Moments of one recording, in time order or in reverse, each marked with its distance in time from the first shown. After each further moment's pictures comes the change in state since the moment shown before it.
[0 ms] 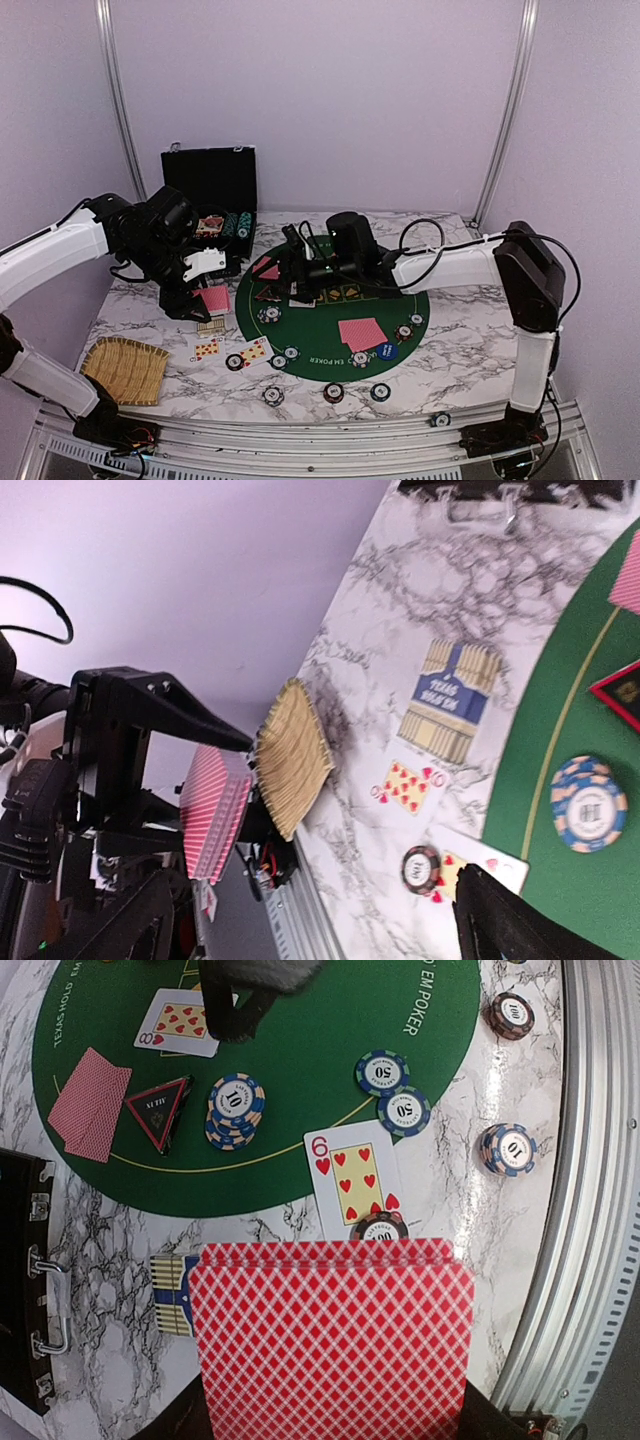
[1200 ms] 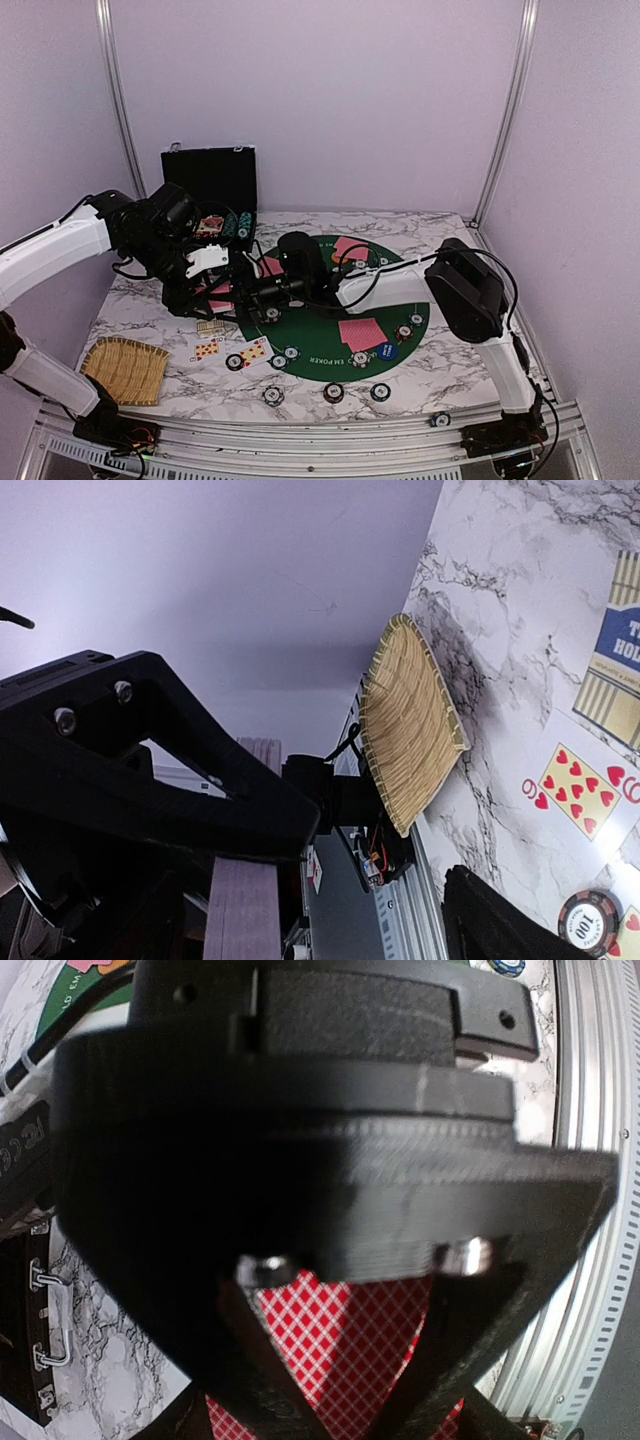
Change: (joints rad) left arm 0.000 0.021 0.029 -0.001 0.024 0.000; right arm 0.135 0.340 0.312 0.249 -0.177 0.381
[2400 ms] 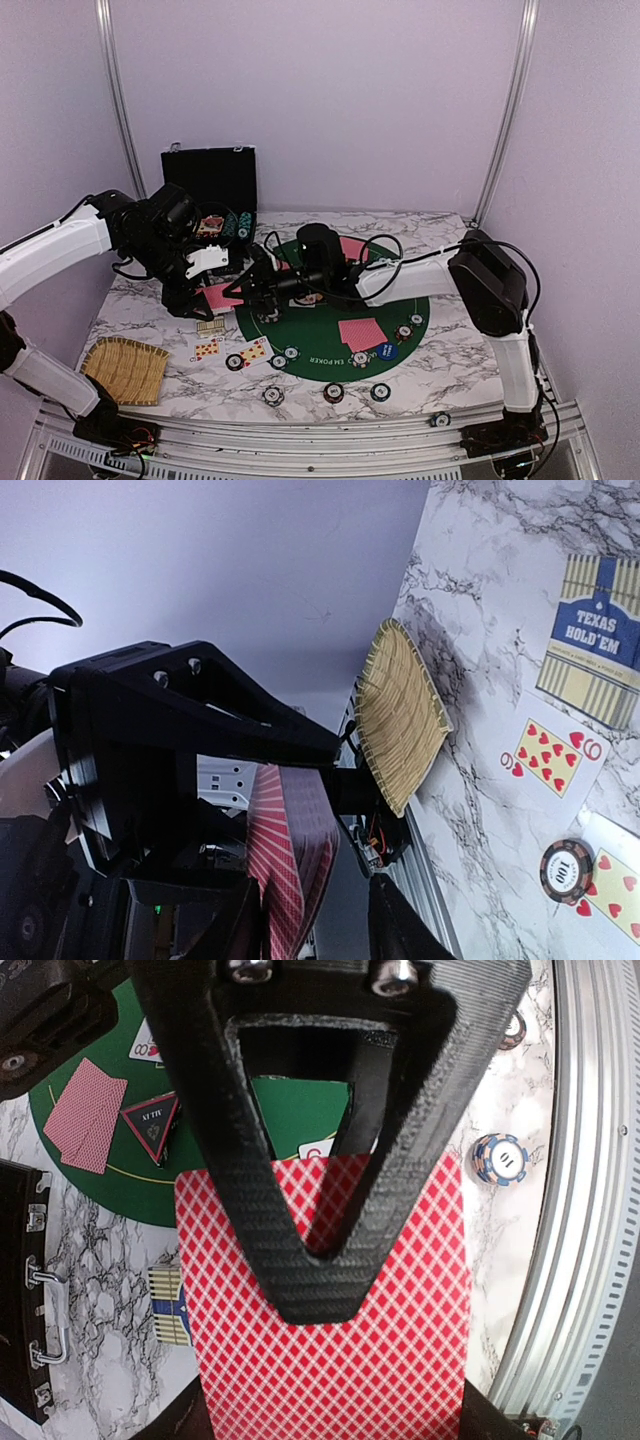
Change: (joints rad) left arm 0.000 0.003 0.002 -0.010 0.000 0.000; right arm -0.053 -0.122 -0.137 -0.022 -0.005 -0.018
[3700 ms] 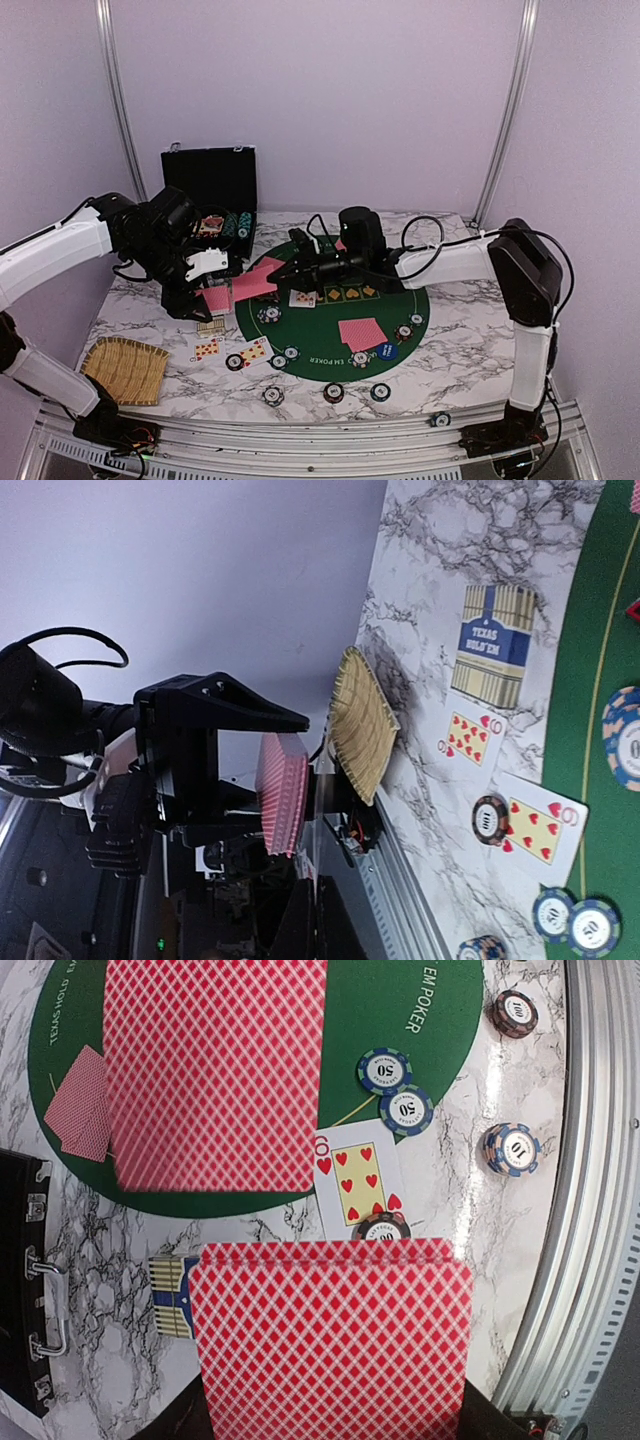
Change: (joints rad) left arm 0.000 -0.002 -0.021 0.010 -0.026 0.000; right arm -0.146 -0.176 -0.179 -0.076 -0.048 -0.023
